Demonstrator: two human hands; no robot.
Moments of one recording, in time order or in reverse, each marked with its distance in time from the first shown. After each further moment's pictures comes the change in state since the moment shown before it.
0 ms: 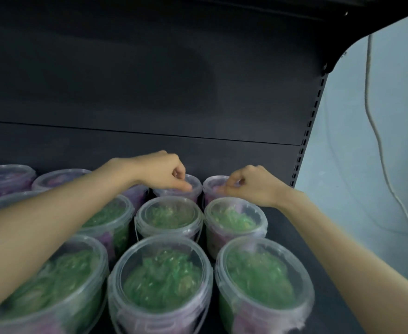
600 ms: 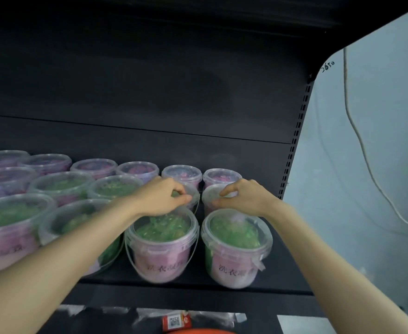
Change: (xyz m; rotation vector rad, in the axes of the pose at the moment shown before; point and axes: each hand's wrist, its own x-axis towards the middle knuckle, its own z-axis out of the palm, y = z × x) left_hand -0.086 0.052 0.053 -0.174 0.170 -0.187; right_hand -0.067 -0.008 0.013 0.047 -0.082 0.030
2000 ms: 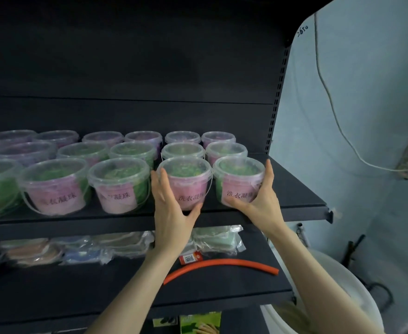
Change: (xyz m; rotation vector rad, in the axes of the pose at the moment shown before) left_hand -0.140 0.016 0.108 -0.439 0.757 0.064; right_hand -0.142 -0.013 0.100 0.589 0.528 0.158
